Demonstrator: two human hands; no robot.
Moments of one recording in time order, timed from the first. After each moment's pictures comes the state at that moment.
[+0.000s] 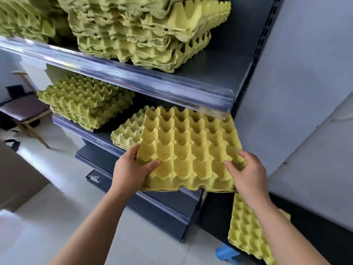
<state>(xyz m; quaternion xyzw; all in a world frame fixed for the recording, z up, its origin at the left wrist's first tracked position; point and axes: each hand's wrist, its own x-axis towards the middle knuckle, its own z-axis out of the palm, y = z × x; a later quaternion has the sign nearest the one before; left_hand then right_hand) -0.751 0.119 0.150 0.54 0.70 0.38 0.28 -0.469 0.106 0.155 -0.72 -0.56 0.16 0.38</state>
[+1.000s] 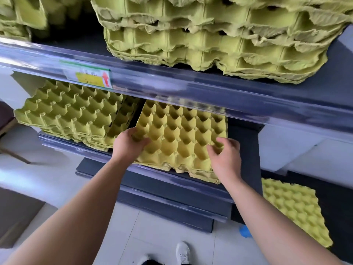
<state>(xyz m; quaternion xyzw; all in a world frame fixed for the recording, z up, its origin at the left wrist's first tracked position) -0.935 0.353 0.107 0.60 0.69 0.26 0.30 -0.684 0.266 0.096 -0.80 -0.47 0.14 0.34</state>
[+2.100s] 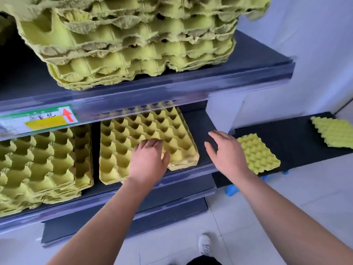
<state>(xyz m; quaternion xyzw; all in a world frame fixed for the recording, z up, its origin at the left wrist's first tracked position) -0.873 0.308 0.140 0.93 0.33 0.14 0.08 -0.692 0.172 0.129 -0.84 -0.47 -0.10 0.25</state>
